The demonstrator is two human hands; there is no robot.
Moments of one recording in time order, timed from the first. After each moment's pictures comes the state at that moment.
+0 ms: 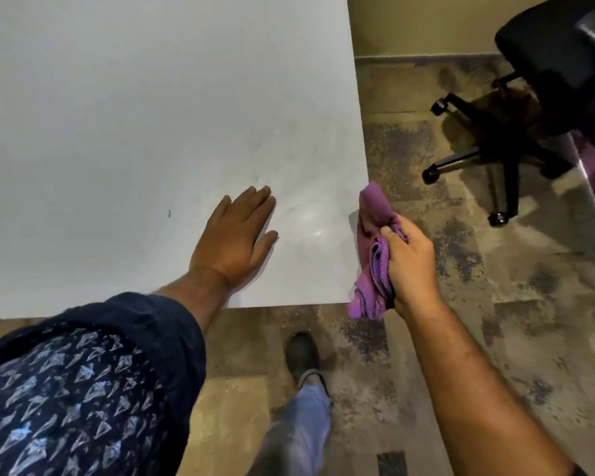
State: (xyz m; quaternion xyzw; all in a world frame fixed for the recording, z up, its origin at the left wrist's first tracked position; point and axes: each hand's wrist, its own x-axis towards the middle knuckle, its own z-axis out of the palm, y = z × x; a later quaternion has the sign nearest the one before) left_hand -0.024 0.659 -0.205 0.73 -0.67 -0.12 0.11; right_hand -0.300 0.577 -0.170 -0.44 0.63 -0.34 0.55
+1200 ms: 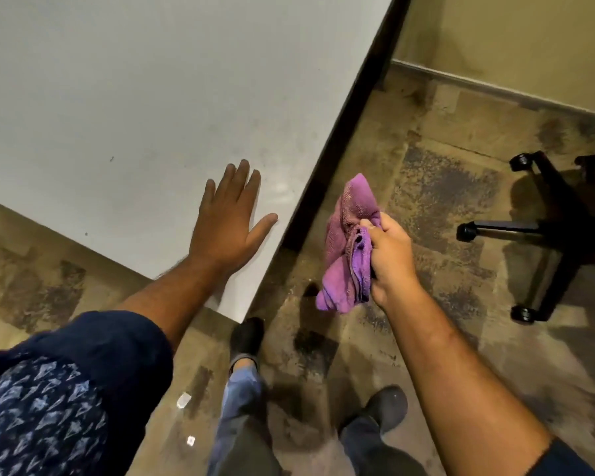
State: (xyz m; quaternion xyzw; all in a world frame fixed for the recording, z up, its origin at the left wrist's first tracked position) left_hand -0.195 0.550 -0.203 0.90 -0.43 -0.08 0.04; right_hand -0.392 0.375 -0.207 -0.37 0.51 -0.18 0.76
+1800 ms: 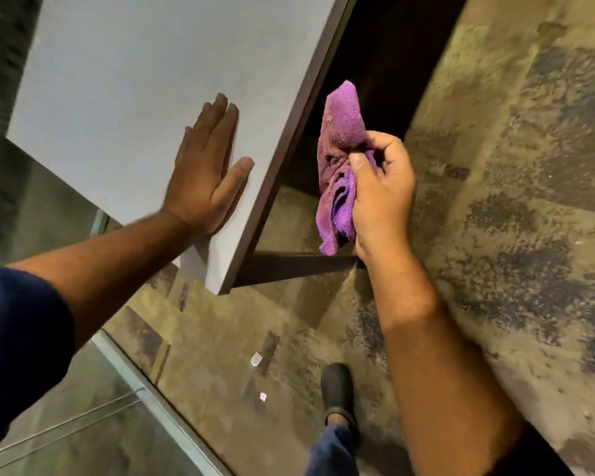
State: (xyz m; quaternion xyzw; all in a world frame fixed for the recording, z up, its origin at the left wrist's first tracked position) left_hand -0.204 0.537 -0.206 0.91 -0.41 -0.06 0.02; right_hand -0.360 0.382 -0.301 -0.40 0.39 -0.31 0.77
